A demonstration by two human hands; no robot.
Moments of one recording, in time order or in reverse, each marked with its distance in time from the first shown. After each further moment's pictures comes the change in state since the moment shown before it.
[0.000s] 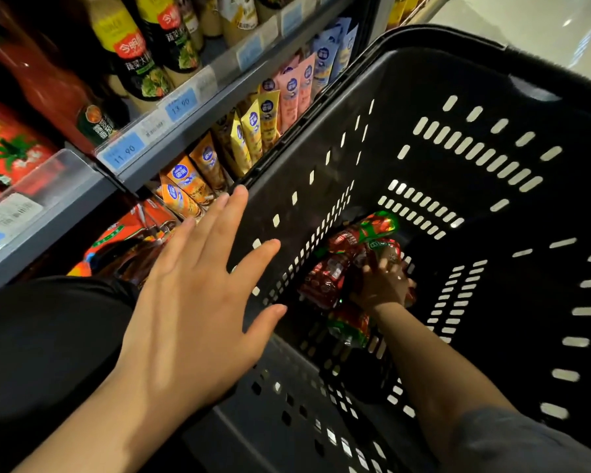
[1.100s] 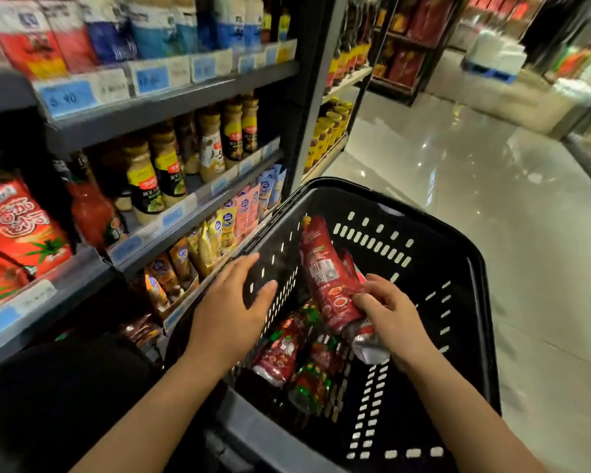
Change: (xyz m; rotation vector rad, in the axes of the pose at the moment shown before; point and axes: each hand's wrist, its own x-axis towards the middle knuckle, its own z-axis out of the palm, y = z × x) left_hand 0.021 0.017 -0.030 -0.858 0.185 -0.174; right_hand -0.219 0.039 -0.138 1.217 0.532 -0.258
